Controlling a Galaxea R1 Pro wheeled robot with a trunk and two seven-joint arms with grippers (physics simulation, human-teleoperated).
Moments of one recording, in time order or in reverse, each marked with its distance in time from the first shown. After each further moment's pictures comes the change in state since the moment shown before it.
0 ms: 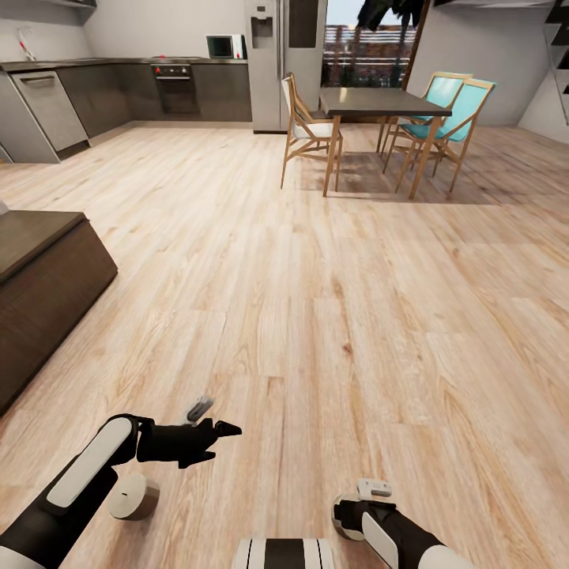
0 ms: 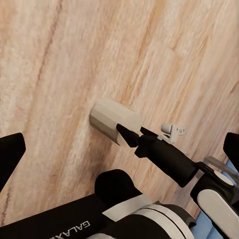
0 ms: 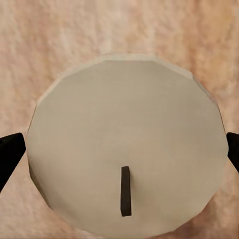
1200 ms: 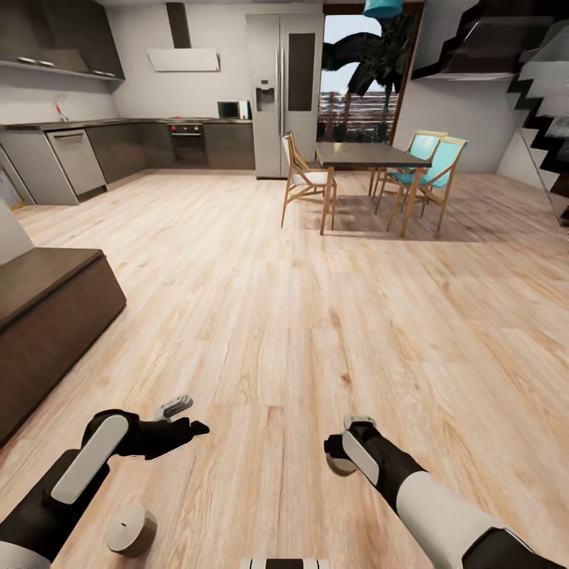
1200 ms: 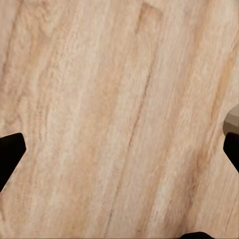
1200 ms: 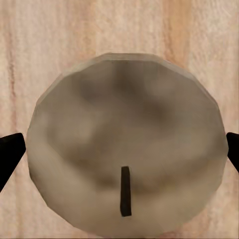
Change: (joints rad) left arm -0.012 -0.003 0.091 0.038 -0.411 -0.011 0.019; right arm -0.182 0.016 -0.011 -0.184 -0.013 0.316 -0.198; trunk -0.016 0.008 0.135
